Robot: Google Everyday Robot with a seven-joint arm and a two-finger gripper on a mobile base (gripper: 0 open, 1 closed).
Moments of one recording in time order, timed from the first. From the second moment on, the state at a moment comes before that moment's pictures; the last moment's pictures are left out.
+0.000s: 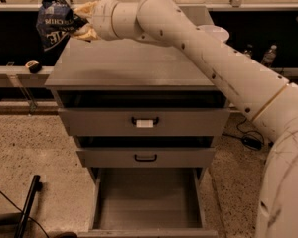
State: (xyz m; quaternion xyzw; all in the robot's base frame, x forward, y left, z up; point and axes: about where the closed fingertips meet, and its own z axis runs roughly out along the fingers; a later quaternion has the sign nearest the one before) arm 0.732 0.185 0.988 -0.65 0.37 0.01 0.66
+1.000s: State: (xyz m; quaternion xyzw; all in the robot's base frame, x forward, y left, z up) arm 0.745 0.146 0.979 -0.63 0.46 0.02 0.63
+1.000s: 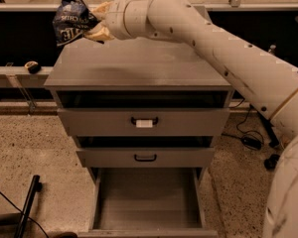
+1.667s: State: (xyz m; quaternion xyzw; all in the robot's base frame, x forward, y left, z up) arm 0.766 0.096 1.006 -0.51 0.50 0.04 0.69
